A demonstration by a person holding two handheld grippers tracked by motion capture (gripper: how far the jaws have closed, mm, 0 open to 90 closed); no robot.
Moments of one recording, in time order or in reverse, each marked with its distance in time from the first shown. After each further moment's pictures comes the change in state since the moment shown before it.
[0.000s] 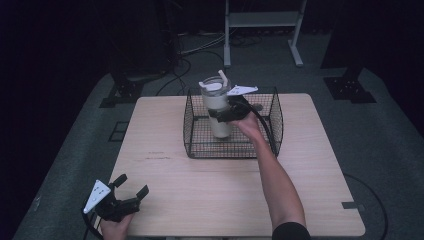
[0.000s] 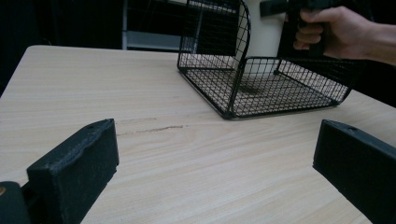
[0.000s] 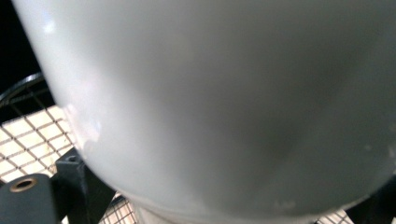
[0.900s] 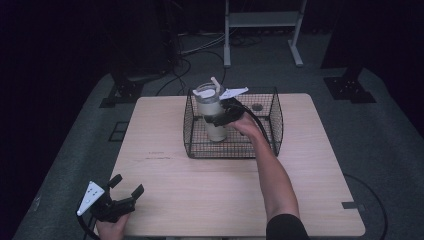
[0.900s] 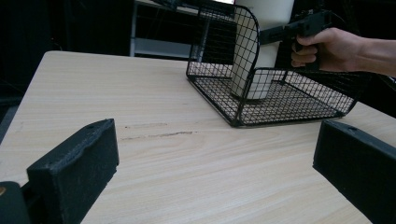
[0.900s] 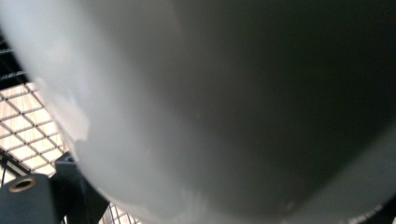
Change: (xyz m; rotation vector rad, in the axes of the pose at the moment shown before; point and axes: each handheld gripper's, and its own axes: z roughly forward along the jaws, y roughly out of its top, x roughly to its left) left arm 0.005 0.002 -0.007 -0.030 0.022 -0.020; right arm -0.001 -0.006 0.024 0.094 0.089 -0.082
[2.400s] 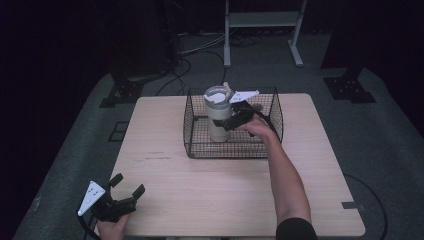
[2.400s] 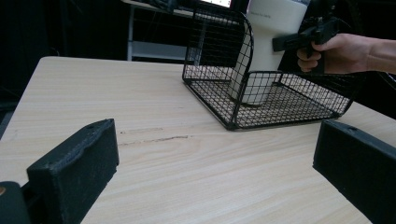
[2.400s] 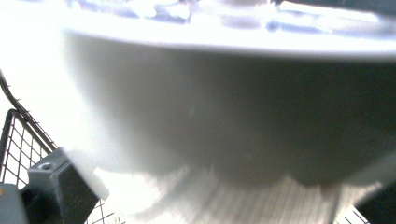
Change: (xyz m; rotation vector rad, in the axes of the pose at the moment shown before) left arm -0.003 0.003 0.001 -0.010 -0.007 0.017; right arm -0.008 -0.016 -0.027 -0.033 0.017 -0.062
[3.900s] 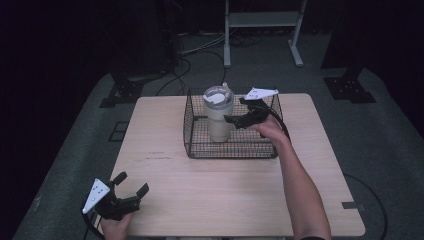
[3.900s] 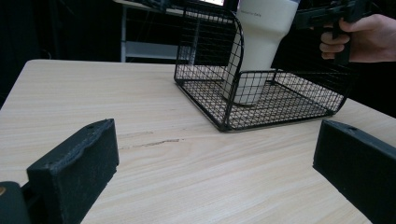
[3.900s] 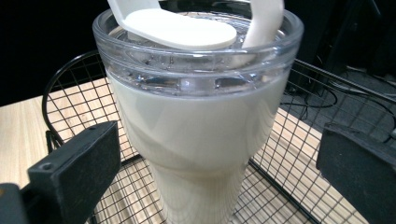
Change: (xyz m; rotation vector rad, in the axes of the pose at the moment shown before) left arm -0.007 0.002 0.008 0.008 -0.025 0.014; right arm 0.012 0.009 -0.059 -0.075 -0.099 0.052
